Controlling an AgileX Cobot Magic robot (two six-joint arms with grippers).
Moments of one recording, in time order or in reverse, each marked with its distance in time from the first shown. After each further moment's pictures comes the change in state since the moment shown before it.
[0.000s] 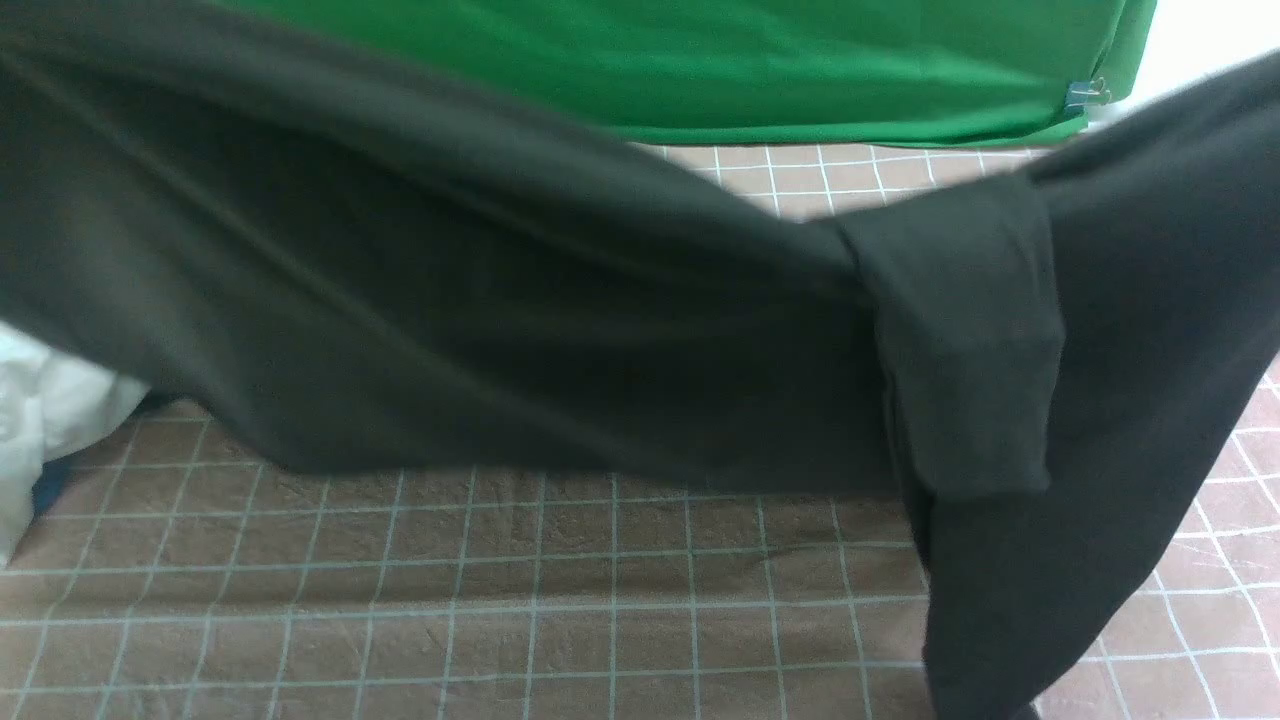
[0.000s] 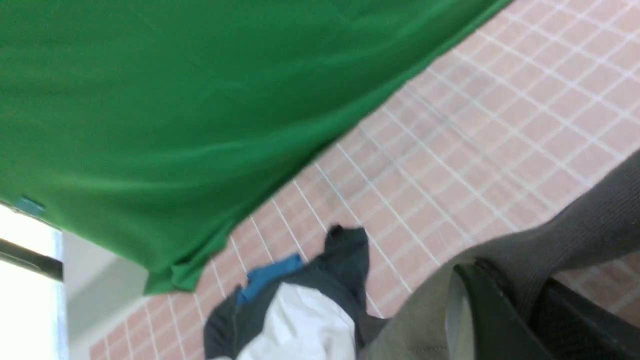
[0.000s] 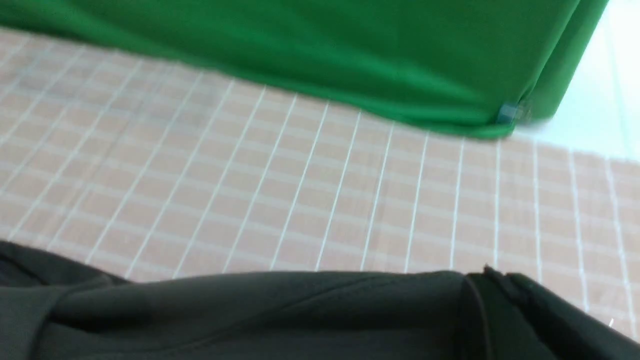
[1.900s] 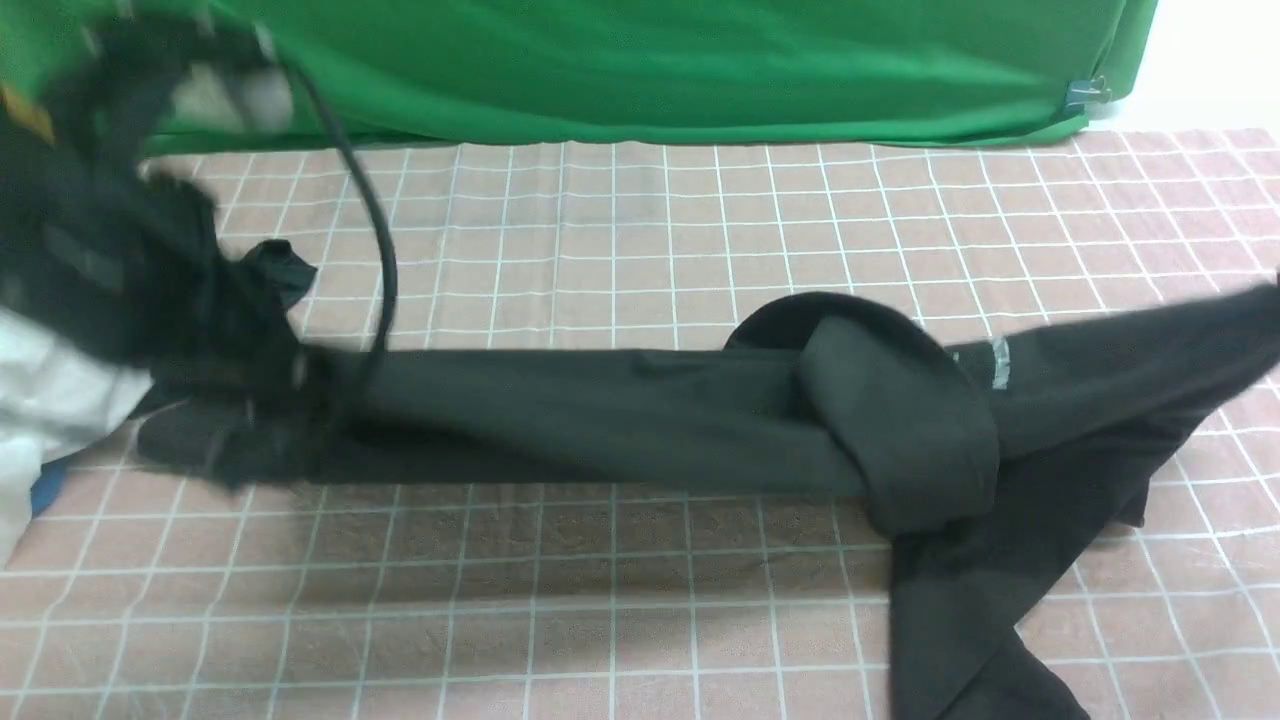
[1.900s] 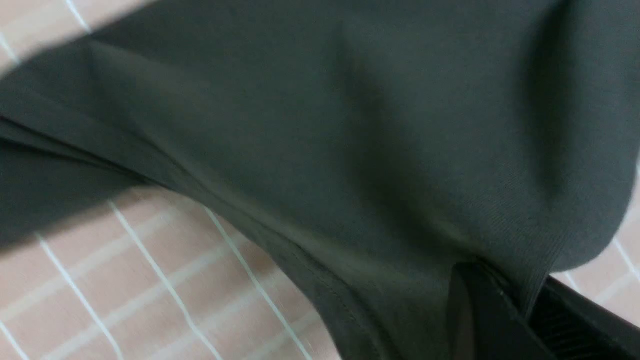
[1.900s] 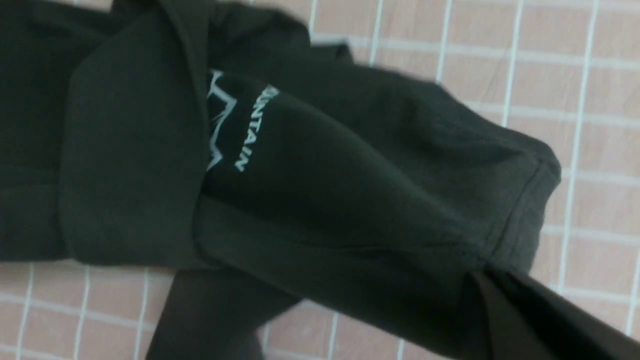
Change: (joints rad) right arm -0.115 0.264 0.066 0.027 0.210 0.009; left arm 0.408 0.328 0.270 -0.692 0.000 0.187
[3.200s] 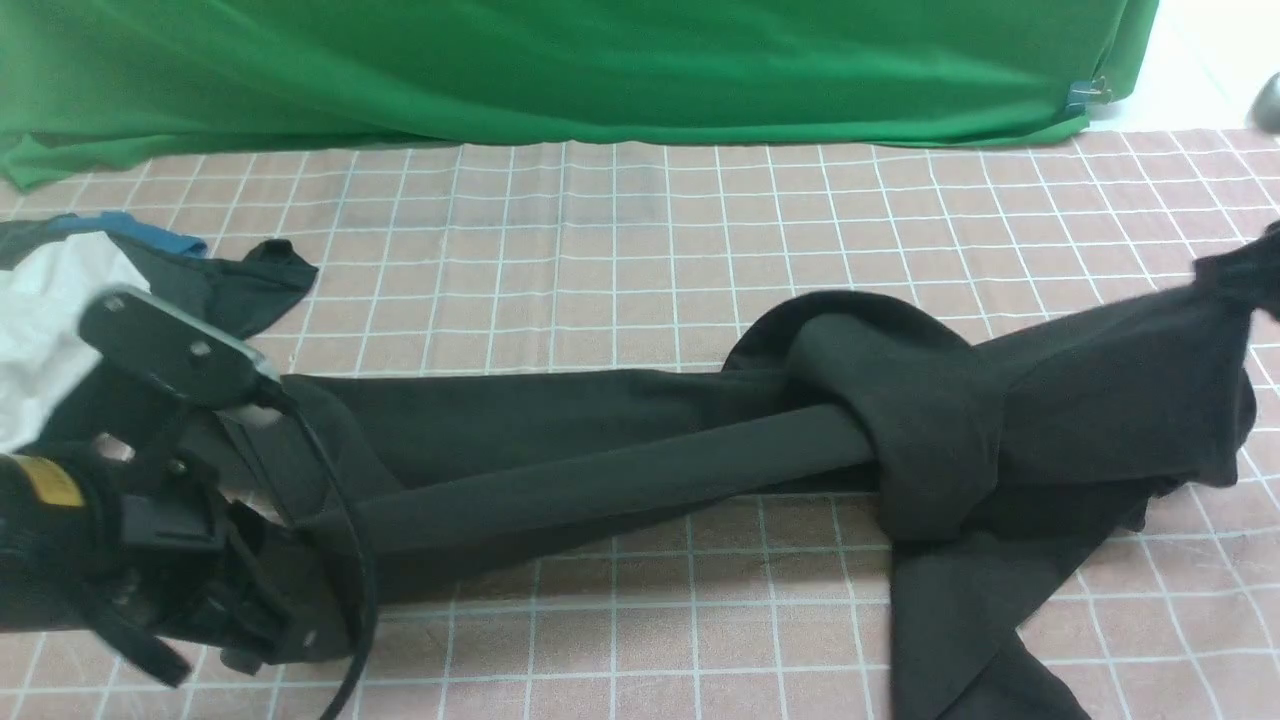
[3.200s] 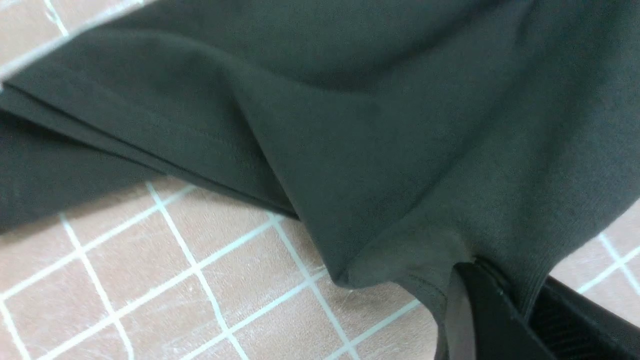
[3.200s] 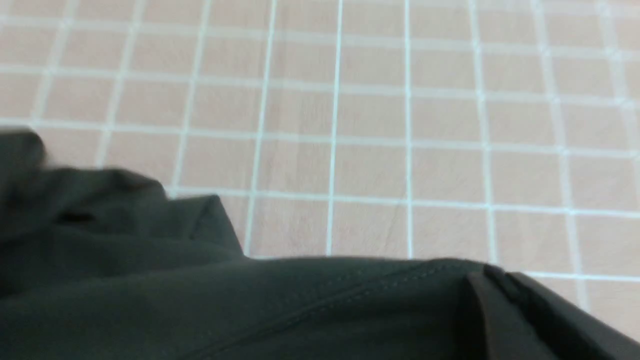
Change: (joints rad) right arm 0.018 0.221 0.200 -0.055 -0.658 0.003; left arm -0.042 -0.193 0.511 0.072 -0.505 0.007
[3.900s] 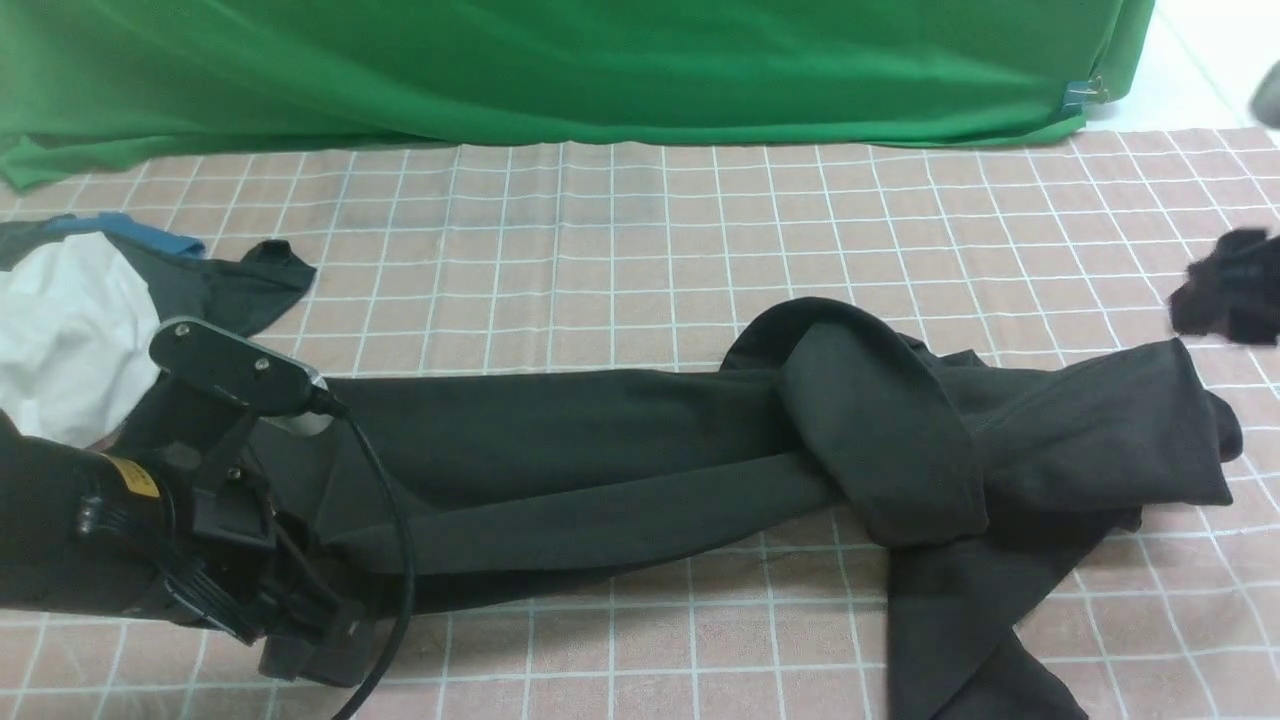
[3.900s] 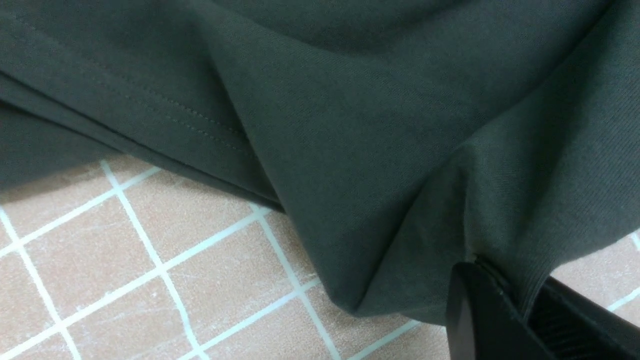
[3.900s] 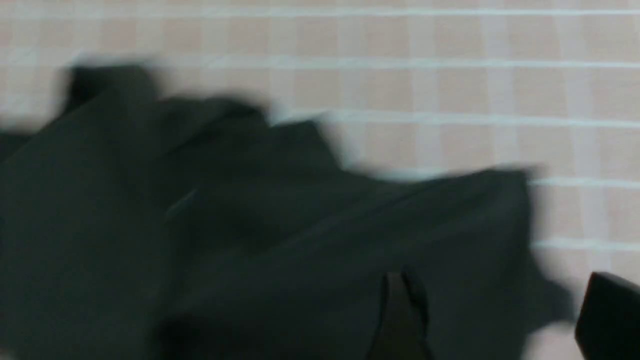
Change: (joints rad) right arm 0.143 -0.226 0.038 -0.001 0.255 0.118; left arm 0.000 0.138 0.010 -0.039 -0.075 0.000
